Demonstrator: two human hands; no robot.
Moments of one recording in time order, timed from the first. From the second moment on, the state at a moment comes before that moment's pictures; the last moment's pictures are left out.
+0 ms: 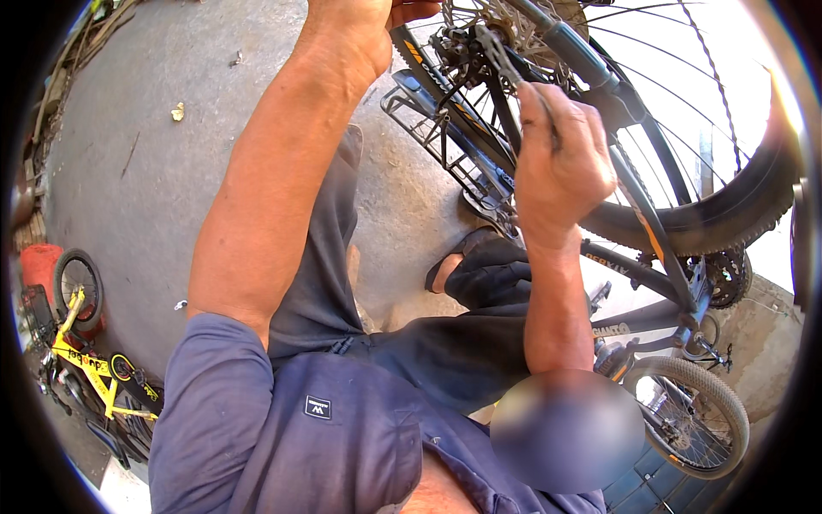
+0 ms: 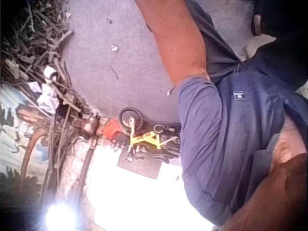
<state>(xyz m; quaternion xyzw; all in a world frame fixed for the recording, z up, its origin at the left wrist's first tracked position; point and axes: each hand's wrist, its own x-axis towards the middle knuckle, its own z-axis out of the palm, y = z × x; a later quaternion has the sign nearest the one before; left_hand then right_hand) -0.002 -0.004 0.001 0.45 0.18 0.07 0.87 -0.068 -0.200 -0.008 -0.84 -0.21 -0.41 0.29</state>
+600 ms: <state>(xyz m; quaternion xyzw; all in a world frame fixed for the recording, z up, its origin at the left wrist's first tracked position) -0.004 -0.007 0.002 0.45 0.17 0.09 0.87 -0.078 -0.213 -0.036 -0.81 -0.11 -0.34 0.47</state>
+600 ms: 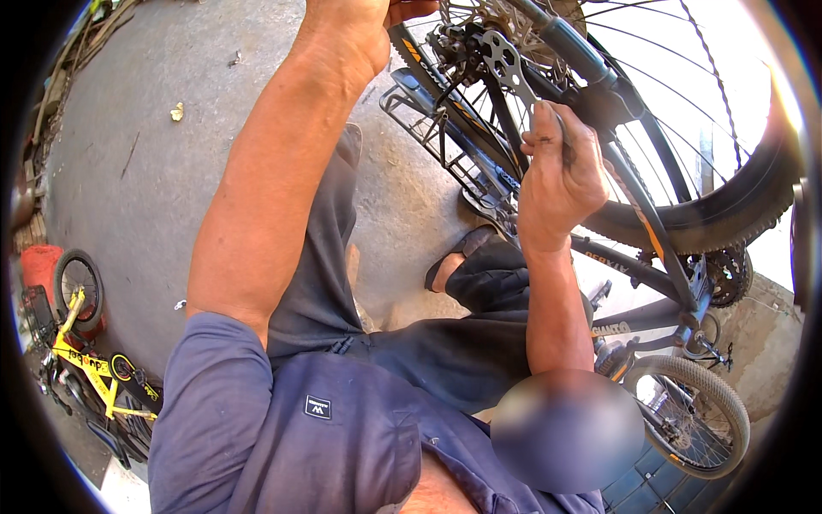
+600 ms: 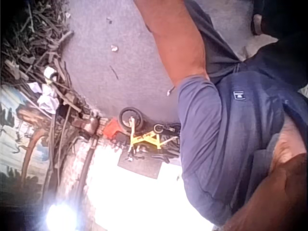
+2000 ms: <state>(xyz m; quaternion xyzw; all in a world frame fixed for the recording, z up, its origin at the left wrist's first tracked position) -0.002 -0.005 0.001 0.45 0.17 0.08 0.87 -0.069 -0.198 -0.027 -0.86 -0.15 -0.37 0.33</state>
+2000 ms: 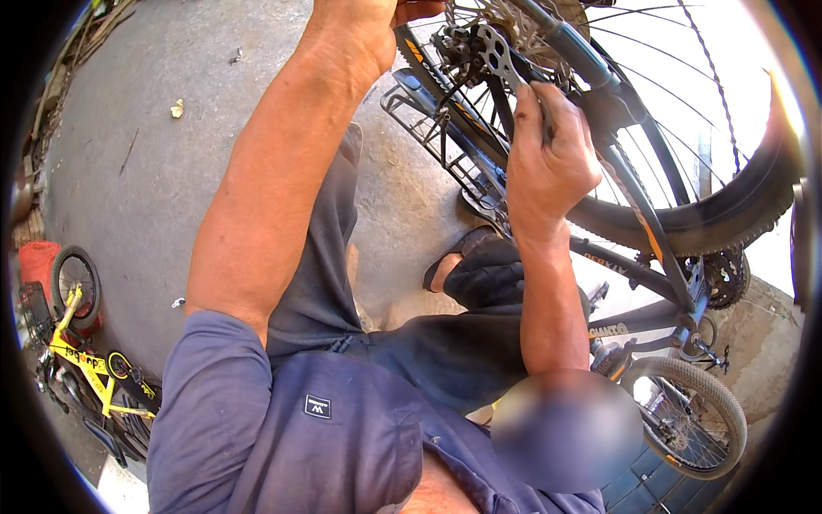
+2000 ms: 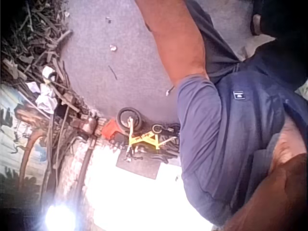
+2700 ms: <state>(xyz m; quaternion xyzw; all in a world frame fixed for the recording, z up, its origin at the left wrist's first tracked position) -0.001 -0.007 -0.001 0.45 0.17 0.08 0.87 -0.077 -0.213 -0.035 -0.82 -0.09 -0.34 0.46</state>
